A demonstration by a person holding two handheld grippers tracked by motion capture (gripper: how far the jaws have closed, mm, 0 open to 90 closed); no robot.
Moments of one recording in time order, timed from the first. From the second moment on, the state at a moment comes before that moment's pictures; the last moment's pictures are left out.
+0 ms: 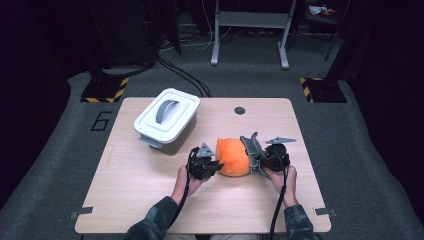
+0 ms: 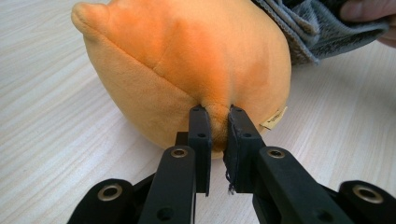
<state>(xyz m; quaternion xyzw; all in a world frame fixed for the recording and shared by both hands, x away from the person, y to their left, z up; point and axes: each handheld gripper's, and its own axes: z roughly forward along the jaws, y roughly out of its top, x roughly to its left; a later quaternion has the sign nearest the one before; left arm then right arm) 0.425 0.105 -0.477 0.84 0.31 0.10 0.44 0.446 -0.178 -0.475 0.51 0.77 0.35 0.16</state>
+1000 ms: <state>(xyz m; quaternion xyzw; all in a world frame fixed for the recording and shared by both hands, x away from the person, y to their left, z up) 0.427 0.111 -0.480 0.83 0.31 0.09 0.45 0.440 -0.145 -0.433 0.46 0.79 0.36 0.19</state>
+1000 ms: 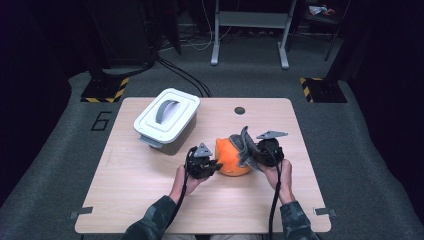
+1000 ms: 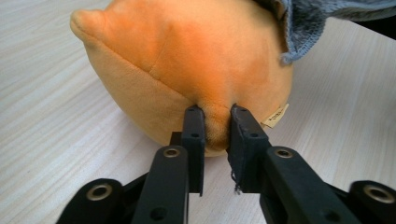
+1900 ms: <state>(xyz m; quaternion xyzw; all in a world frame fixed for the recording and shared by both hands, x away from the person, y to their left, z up) 0.424 0.097 -0.485 0.83 0.29 0.13 0.46 0.441 -0.159 -0.431 0.48 0.77 0.38 0.18</state>
